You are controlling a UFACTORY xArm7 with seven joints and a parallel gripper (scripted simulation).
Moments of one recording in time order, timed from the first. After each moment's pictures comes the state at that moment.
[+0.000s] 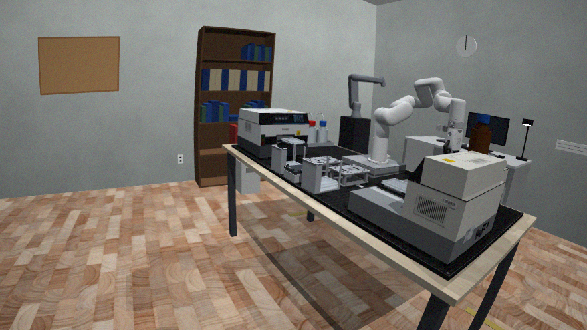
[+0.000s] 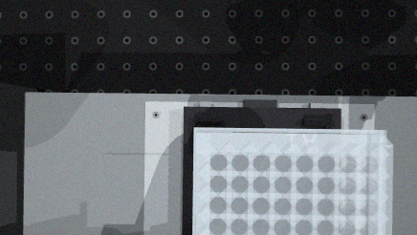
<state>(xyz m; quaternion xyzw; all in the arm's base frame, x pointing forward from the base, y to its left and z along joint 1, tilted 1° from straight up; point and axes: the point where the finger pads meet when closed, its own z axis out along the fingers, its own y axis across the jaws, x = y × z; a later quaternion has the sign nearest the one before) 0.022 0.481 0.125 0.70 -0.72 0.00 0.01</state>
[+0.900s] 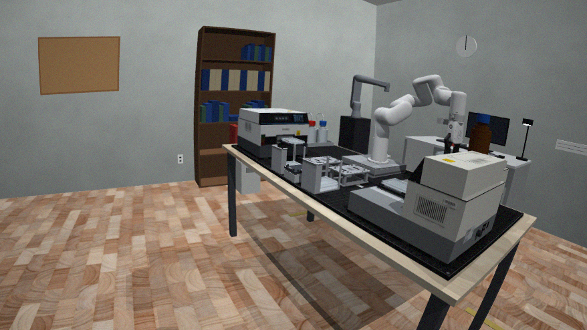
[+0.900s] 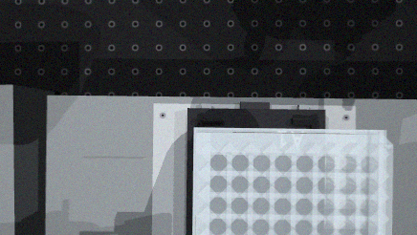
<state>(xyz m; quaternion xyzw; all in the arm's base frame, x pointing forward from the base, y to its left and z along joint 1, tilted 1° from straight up) 0.023 0.481 0.158 0.70 -0.72 0.00 0.01</state>
